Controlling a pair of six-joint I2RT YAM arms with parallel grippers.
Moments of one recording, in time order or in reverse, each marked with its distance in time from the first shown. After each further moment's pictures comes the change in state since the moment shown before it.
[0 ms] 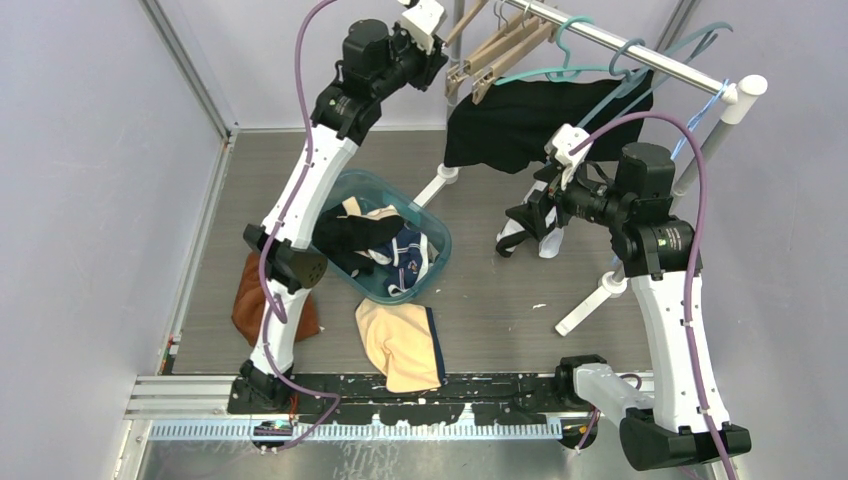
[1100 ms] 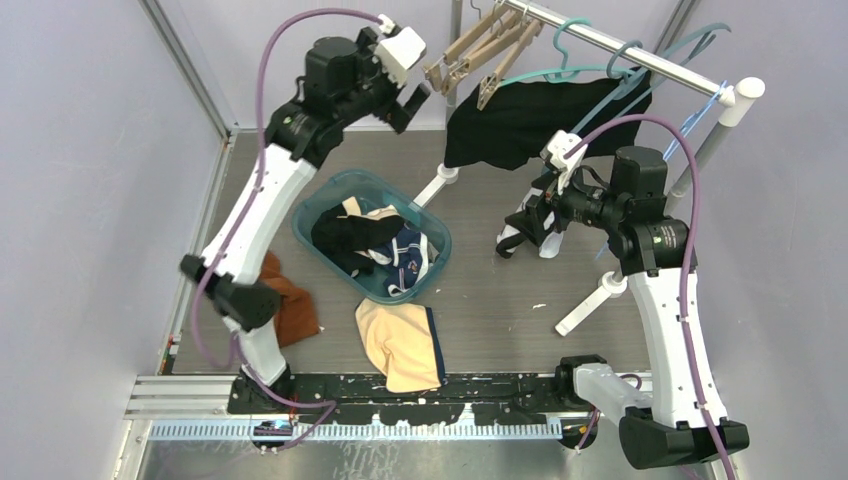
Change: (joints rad) left arm 0.000 -0.341 -0.422 -0.108 -0.053 0.182; right arm -0.007 0.004 -0.035 -0.029 -0.011 -0.021
